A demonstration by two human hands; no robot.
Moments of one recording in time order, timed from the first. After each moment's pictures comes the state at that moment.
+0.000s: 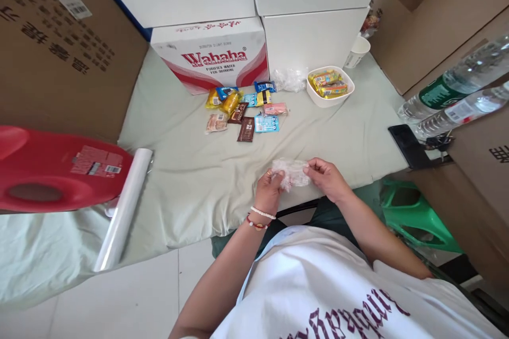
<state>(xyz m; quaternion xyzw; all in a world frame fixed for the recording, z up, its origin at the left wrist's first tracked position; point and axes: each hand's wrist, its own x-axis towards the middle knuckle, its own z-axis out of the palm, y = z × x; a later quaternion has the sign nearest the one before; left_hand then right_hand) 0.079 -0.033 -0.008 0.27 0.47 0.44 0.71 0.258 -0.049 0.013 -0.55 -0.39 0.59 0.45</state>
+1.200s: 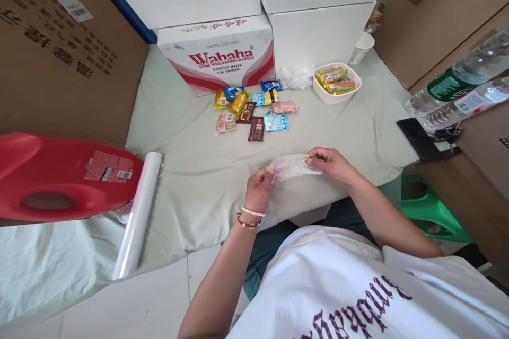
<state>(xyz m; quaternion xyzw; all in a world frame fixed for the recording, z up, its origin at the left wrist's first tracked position) 0.008 -0.012 -0.012 0.30 0.47 0.46 0.69 0.246 -0.016 0.031 -0.56 -0.48 0.56 0.37</state>
